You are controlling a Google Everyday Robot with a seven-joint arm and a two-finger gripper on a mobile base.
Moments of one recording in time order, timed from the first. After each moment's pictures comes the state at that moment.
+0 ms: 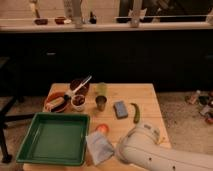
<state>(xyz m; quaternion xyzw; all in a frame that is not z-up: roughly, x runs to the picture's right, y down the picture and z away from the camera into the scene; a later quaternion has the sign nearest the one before) 0.039 0.282 0.636 -0.27 -0.06 0.20 0.94</state>
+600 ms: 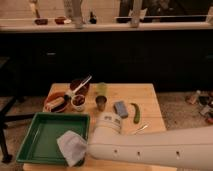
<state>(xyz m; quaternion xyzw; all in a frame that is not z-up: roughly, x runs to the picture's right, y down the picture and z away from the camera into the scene) -0.073 0.254 0.616 -0.27 -0.10 0.10 0.95</state>
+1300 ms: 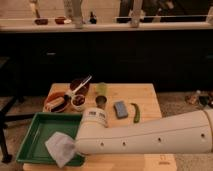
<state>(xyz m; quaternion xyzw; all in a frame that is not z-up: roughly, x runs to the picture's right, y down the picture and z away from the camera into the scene) -0.105 0.249 0.618 -0.28 -0.12 0.07 0.95</state>
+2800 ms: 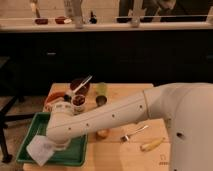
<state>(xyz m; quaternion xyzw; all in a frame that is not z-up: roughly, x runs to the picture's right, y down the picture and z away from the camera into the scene) -0.222 0.259 0.673 -0.32 -0.14 0.00 0.94</state>
